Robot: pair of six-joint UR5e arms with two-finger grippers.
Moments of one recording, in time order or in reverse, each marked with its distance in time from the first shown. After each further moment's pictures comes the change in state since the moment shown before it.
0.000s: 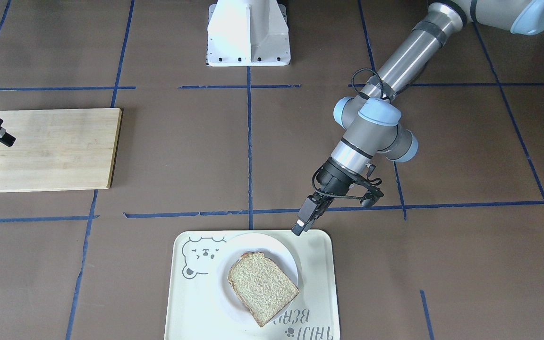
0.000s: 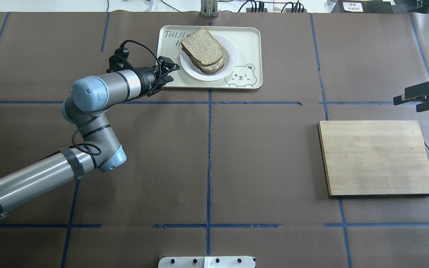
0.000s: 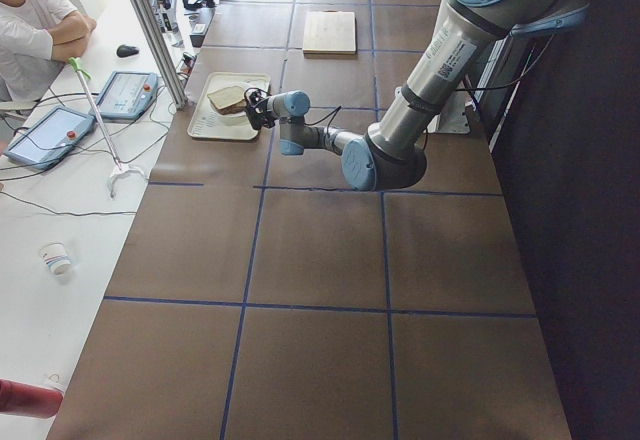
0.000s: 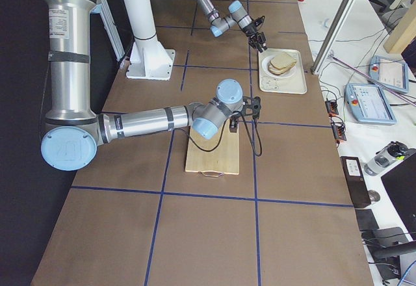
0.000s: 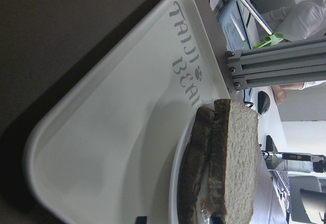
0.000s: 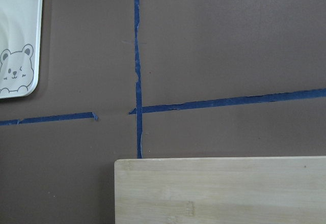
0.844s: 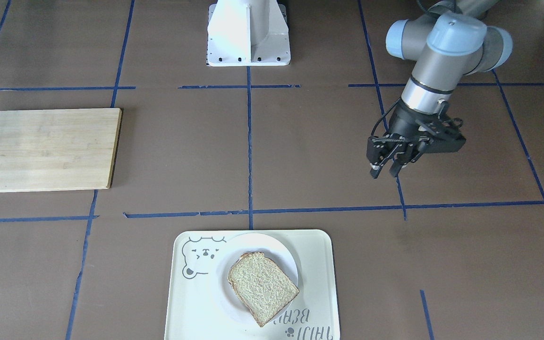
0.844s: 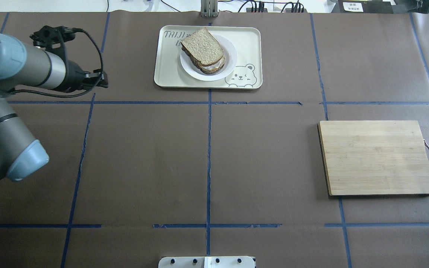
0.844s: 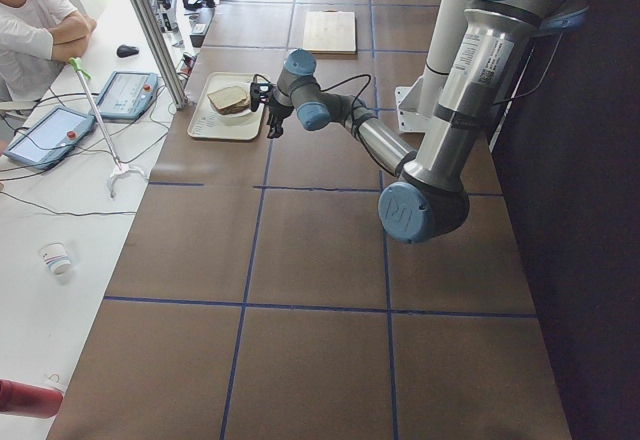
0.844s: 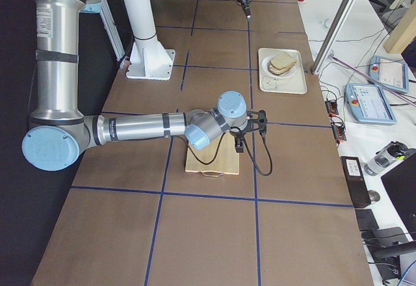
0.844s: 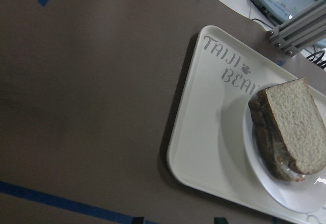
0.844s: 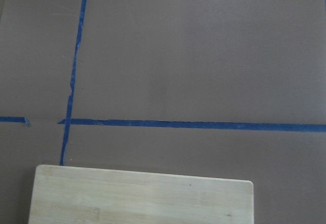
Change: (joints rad) left arm -0.177 0.381 -0.751 0.961 -0.270 0.884; right arm 0.176 -0.016 -0.016 -0.270 -0.005 -0.445
